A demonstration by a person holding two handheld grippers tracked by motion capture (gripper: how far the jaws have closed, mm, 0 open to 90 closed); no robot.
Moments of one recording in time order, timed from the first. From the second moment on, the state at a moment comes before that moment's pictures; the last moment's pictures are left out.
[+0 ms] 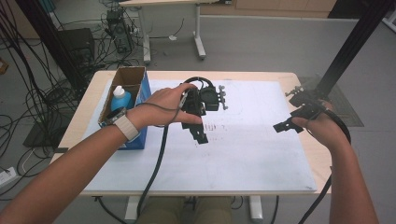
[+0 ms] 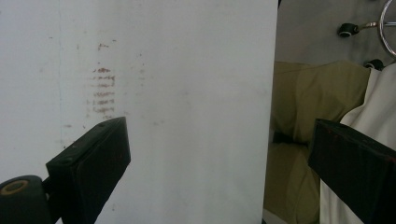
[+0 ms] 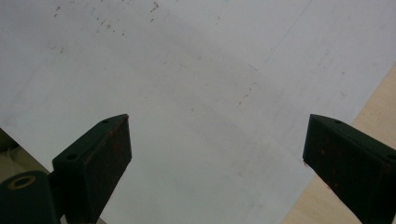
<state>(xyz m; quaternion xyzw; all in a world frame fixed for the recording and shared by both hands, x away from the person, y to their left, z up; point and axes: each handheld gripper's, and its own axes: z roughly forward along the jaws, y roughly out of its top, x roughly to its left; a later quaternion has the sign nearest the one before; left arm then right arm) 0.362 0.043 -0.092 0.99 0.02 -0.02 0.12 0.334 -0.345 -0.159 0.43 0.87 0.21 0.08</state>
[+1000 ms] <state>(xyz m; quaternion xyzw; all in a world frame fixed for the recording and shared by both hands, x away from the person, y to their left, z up) 0.368 0.052 -0.101 0.99 0.04 -0.02 0.12 0.337 -0.347 -0.169 0.43 0.88 0.20 0.07</state>
